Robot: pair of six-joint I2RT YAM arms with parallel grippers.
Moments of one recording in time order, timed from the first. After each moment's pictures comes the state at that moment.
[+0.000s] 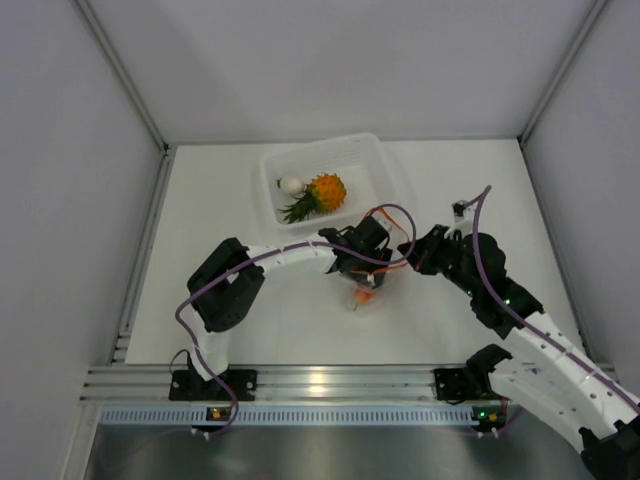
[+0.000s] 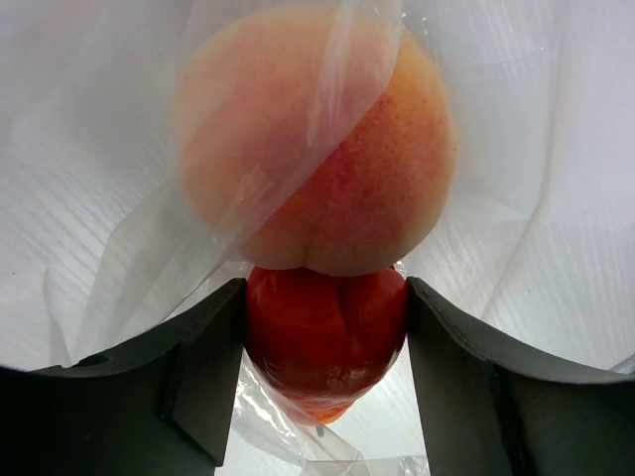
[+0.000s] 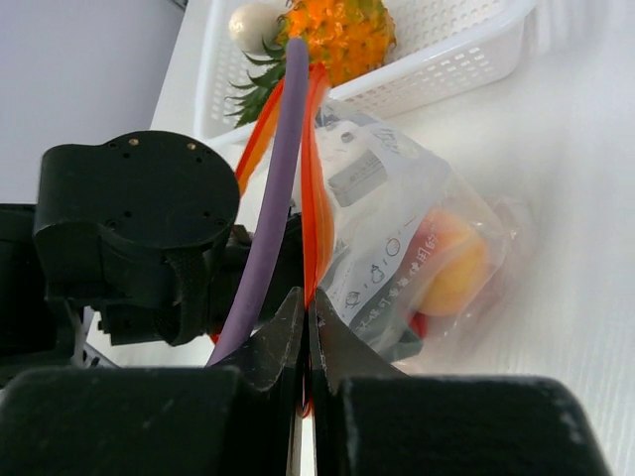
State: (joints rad) left arm -0.94 1.94 1.37 -0.45 0.02 -0.50; right arm 0.53 0.71 0.60 -0.17 -0.03 0.68
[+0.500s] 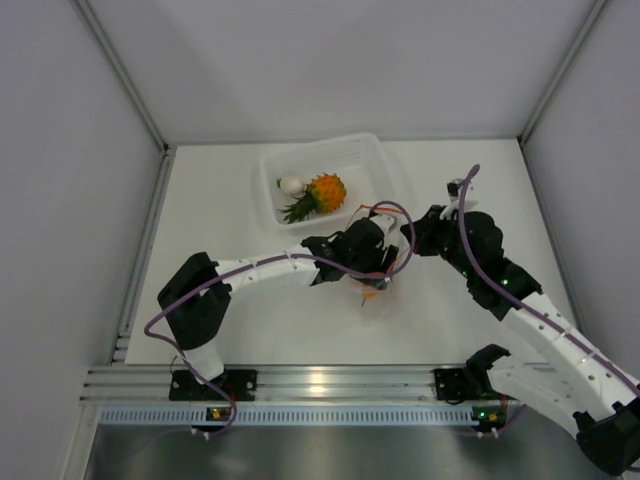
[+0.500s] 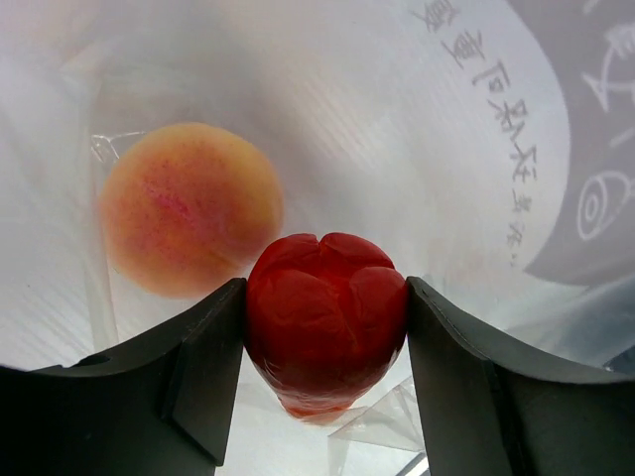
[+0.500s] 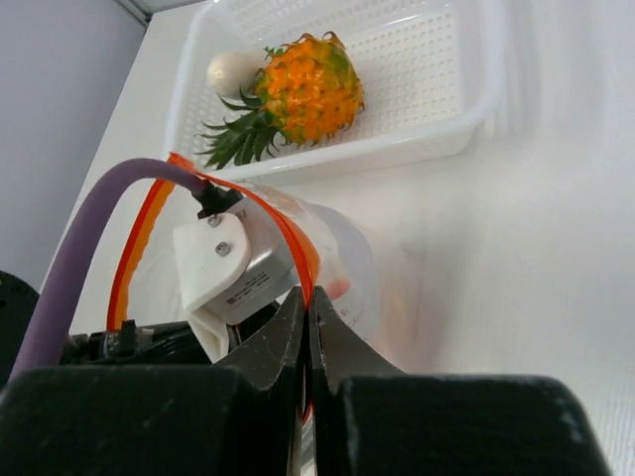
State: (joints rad) left arm -1.00 1.75 1.26 -0.29 -0.02 -0.46; right arm 0.53 0.84 0.76 -0.21 0.05 0.52
